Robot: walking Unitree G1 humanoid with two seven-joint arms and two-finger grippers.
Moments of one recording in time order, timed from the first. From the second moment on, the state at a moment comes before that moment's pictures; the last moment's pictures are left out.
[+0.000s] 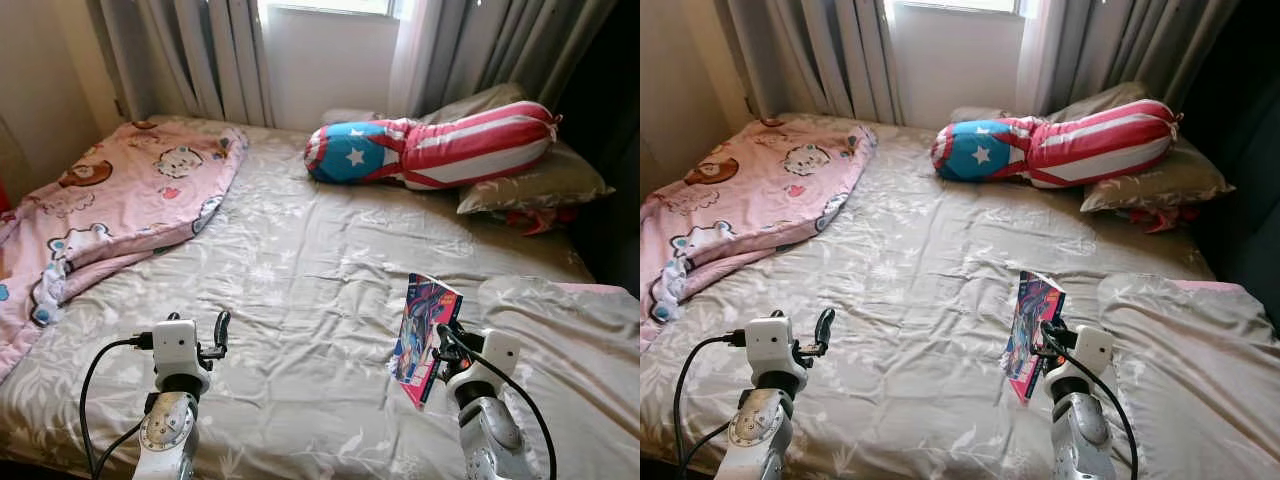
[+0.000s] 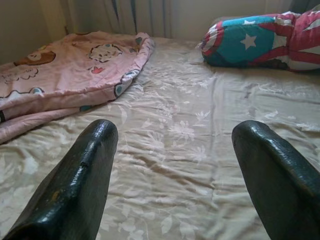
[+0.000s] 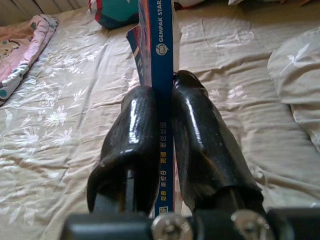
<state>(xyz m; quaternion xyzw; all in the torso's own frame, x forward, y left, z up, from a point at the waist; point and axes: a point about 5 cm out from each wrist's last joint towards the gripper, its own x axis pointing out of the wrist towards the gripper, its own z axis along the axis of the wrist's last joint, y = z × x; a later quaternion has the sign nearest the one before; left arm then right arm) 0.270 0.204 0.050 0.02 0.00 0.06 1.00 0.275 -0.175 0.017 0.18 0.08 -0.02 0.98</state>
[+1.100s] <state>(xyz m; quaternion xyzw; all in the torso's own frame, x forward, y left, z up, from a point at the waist) 0.256 0.206 0.037 0.02 0.03 0.06 1.00 0.270 -0.164 0.012 0.18 0.10 0.01 0.98</state>
